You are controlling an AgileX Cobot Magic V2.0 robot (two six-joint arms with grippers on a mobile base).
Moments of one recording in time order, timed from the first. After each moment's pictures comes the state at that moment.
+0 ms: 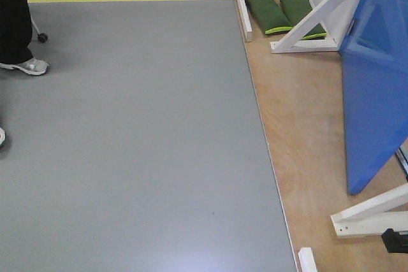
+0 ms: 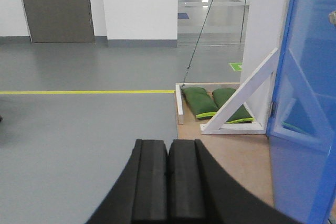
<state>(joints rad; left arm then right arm) 0.21 -0.01 0.03 0.00 0.36 0.03 0.05 -0.02 0.03 -0.10 0.18 0.07</state>
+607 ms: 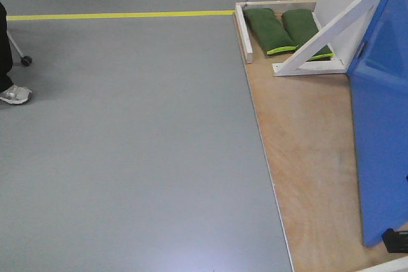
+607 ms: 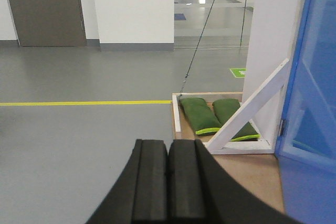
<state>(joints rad) 0.21 -0.01 0.03 0.00 0.36 0.03 0.05 -0.02 0.03 -0.10 0.18 0.07</state>
